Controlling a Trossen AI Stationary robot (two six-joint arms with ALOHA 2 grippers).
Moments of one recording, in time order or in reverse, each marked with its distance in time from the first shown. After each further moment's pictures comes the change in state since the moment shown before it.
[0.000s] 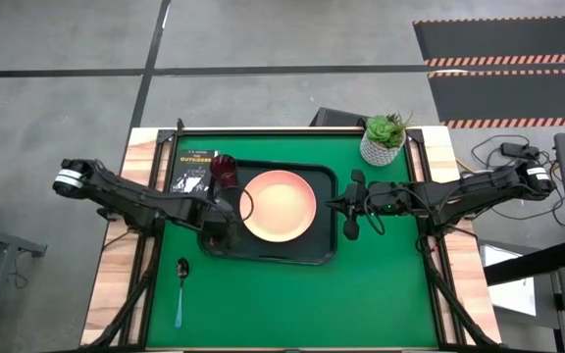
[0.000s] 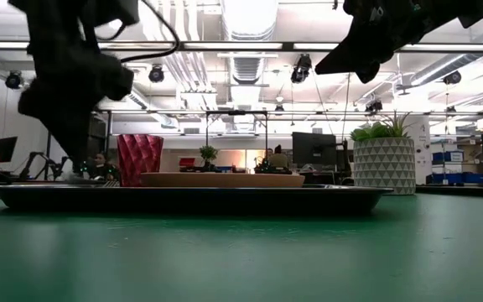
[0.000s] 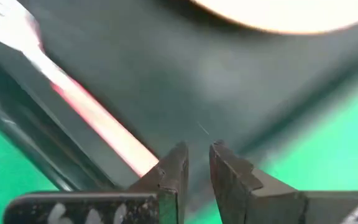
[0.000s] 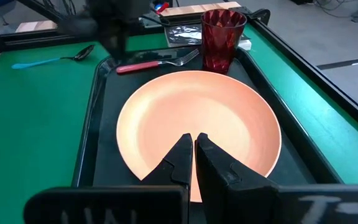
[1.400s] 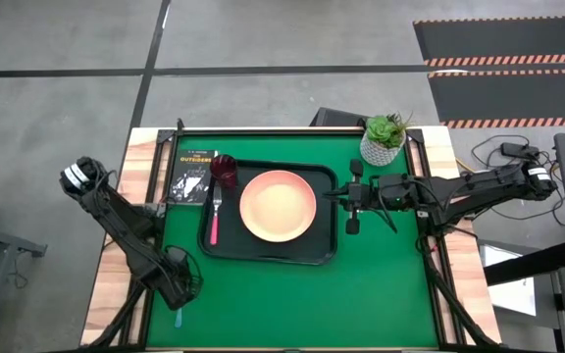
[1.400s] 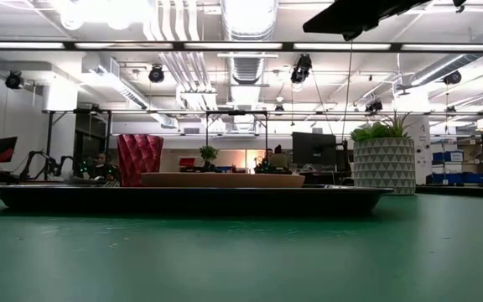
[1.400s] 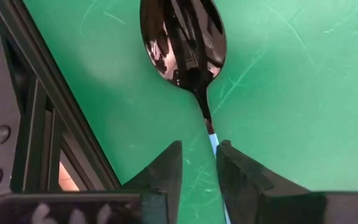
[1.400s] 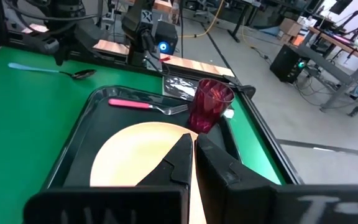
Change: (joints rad) left arm -0.701 0.058 -0.030 -0.095 0.203 -1.120; right arm 0.000 -0.017 0.103 0.043 0.000 -0.365
